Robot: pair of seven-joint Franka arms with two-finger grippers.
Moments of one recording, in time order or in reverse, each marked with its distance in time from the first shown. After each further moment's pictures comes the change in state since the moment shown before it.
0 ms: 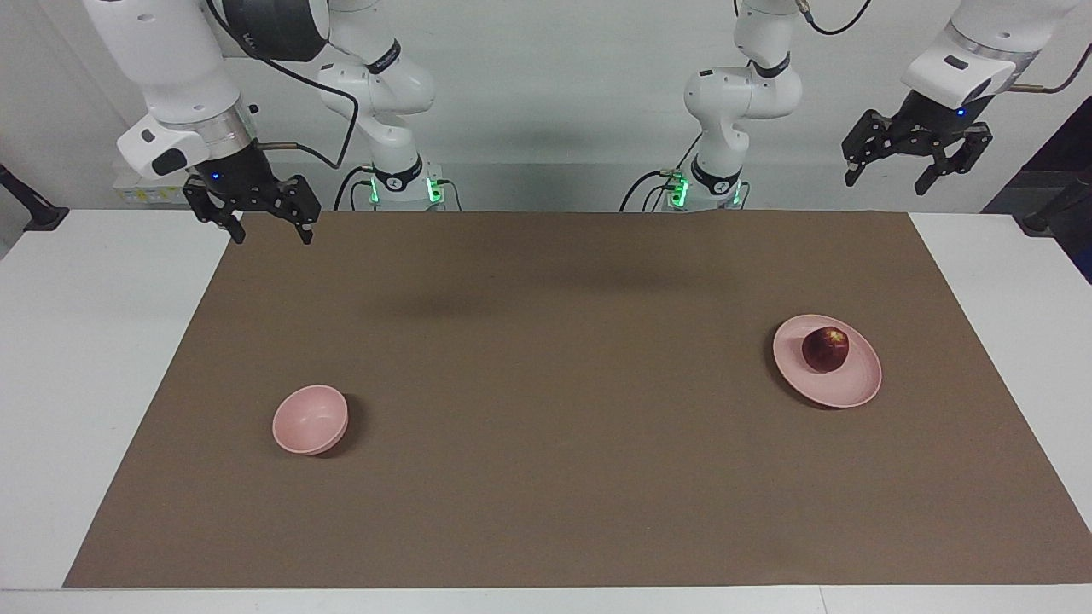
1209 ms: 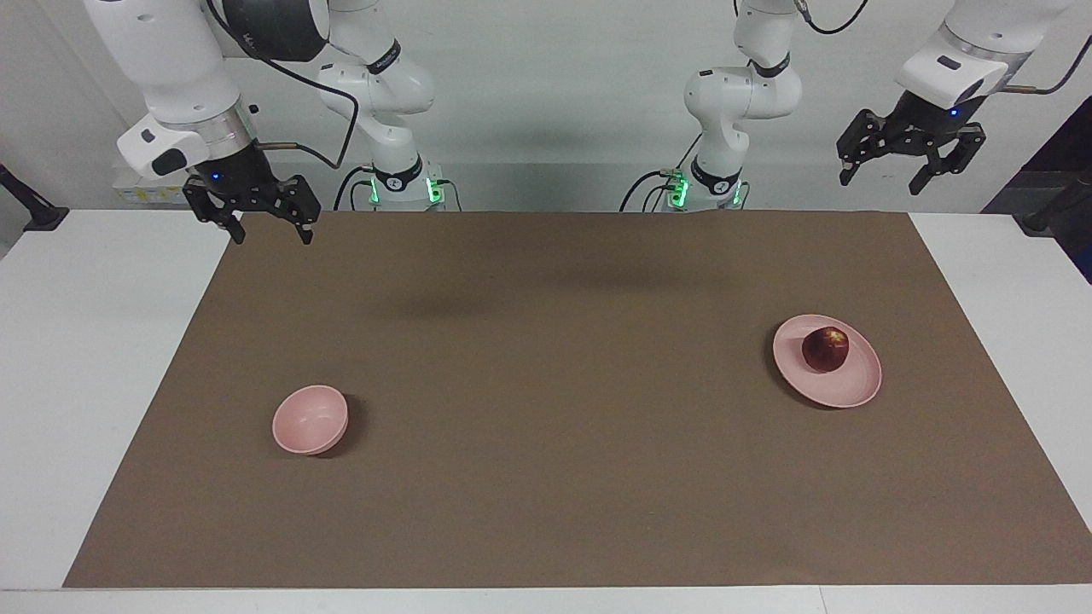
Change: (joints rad) left arm -0.001 -0.006 -0.013 -0.012 -0.006 0.001 0.000; right arm 0.000 0.000 0.000 0.000 0.000 0.000 0.000
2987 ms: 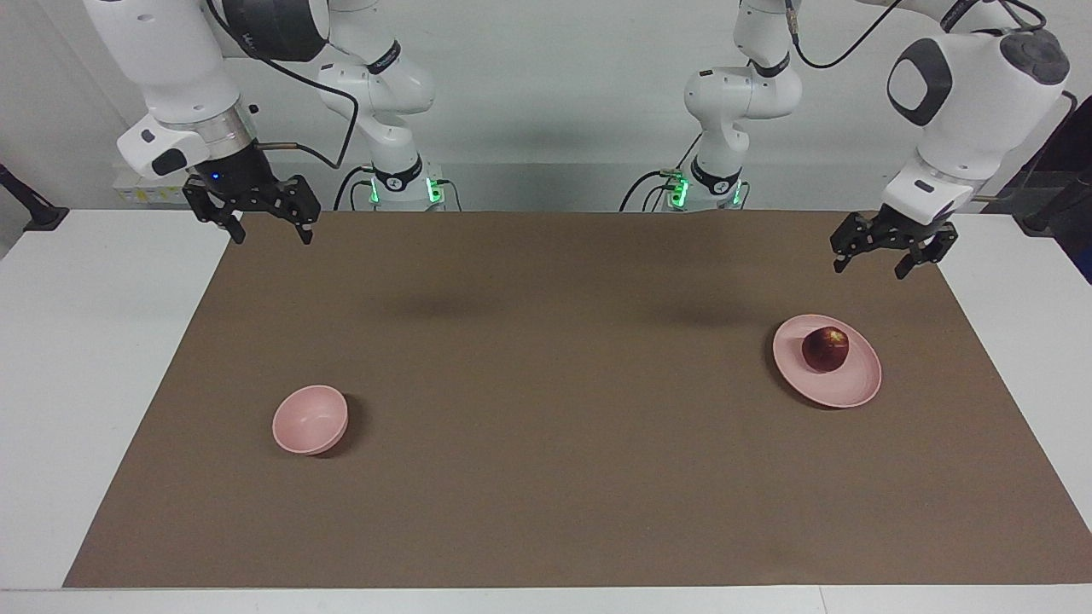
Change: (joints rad) left arm 0.005 -0.006 0.079 -0.447 0.000 0.491 0.024; right arm 0.000 0.000 0.000 0.000 0.000 0.000 0.000
